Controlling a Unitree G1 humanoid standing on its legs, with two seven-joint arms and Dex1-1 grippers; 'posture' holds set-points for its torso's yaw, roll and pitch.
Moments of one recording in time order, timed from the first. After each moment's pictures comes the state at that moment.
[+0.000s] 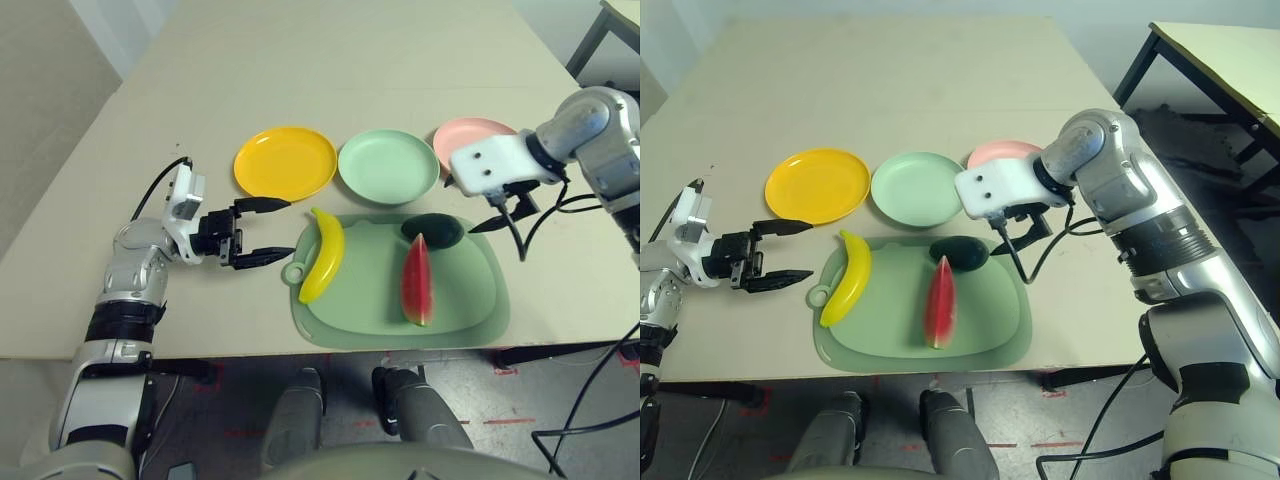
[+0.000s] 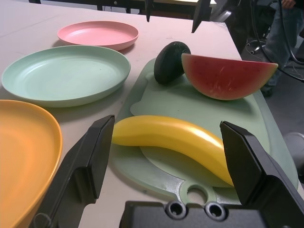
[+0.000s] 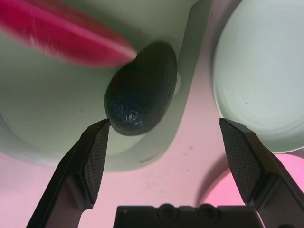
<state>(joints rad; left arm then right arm) -0.47 0.64 0.08 0.45 -0.49 -0.08 -1.55 -1.04 -0.84 0.51 0.12 -0.13 0.34 1.60</state>
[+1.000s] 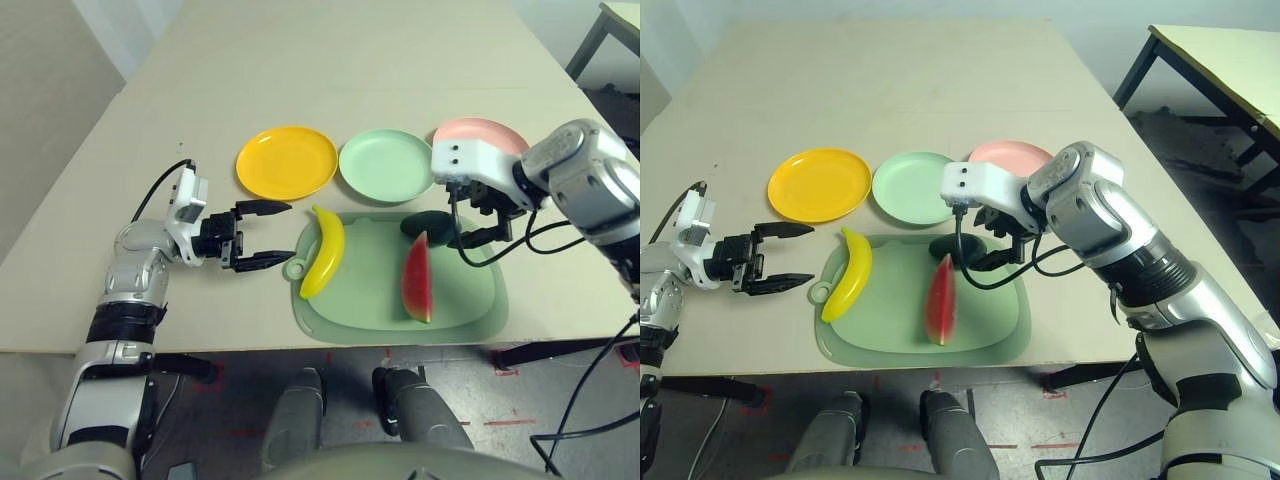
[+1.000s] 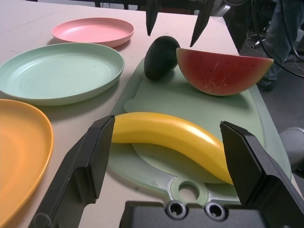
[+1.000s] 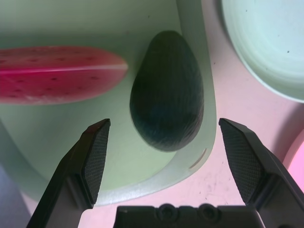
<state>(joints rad) -0.46 0.64 0.08 0.45 -0.47 -0.10 -1.56 -0.97 -0.83 0.58 -0.02 -0.17 0.81 1.45</state>
